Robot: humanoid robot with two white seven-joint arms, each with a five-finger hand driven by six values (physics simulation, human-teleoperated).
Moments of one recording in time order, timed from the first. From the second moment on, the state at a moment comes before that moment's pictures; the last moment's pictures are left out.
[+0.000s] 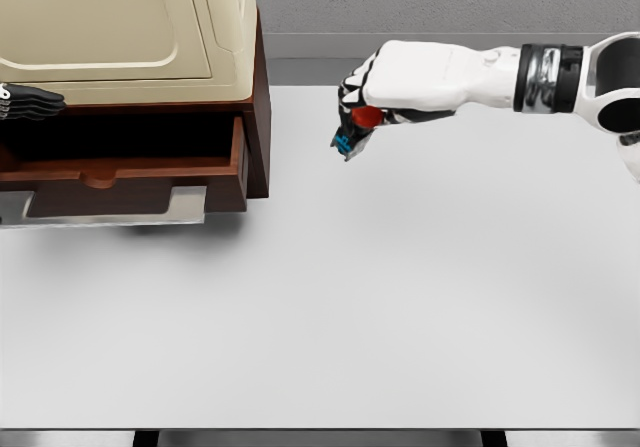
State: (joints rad) left arm -0.81 1.57 -0.92 -1.76 0.90 -0.36 -0.61; right arm -0.97 -0.63 0.75 -1.53 0.28 -0.62 0.61
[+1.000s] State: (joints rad) left arm -0.81 1.57 -0.92 -1.76 0.88 -0.36 -0.61; right arm -1.24 -0.33 0.89 -1.47 0.27 -0.61 0.61
